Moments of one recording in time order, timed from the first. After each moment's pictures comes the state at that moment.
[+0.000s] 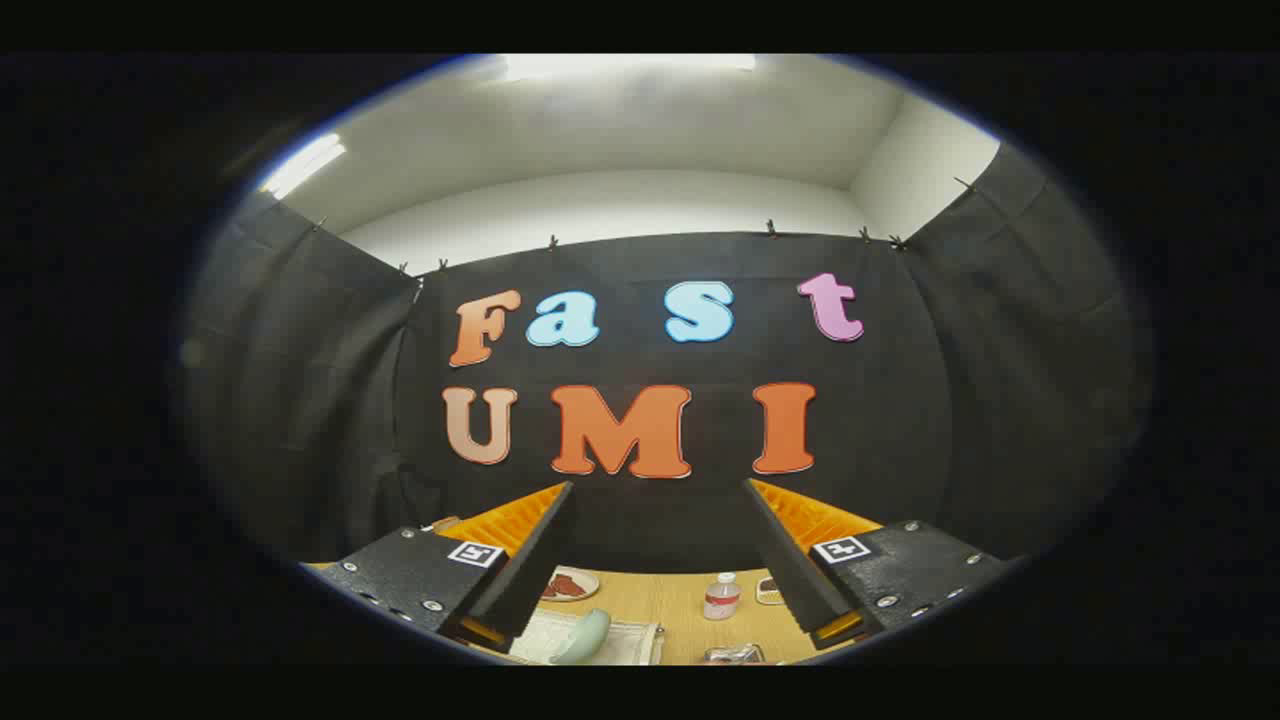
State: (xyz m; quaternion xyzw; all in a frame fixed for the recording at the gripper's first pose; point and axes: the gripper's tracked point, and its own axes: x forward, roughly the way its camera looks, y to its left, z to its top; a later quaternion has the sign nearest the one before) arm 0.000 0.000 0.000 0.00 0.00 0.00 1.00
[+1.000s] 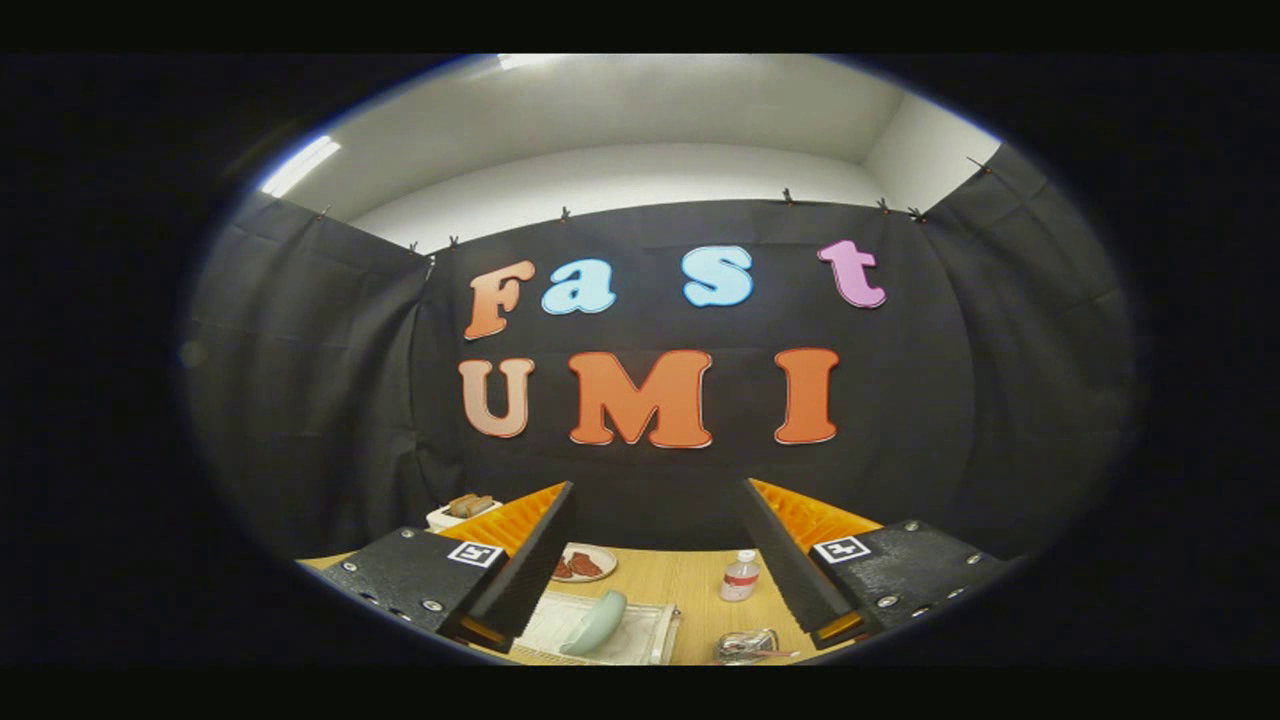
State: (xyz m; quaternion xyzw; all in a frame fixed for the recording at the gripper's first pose) arm 0.011 0.013 -0.037 0.00 0.06 0.03 1.00
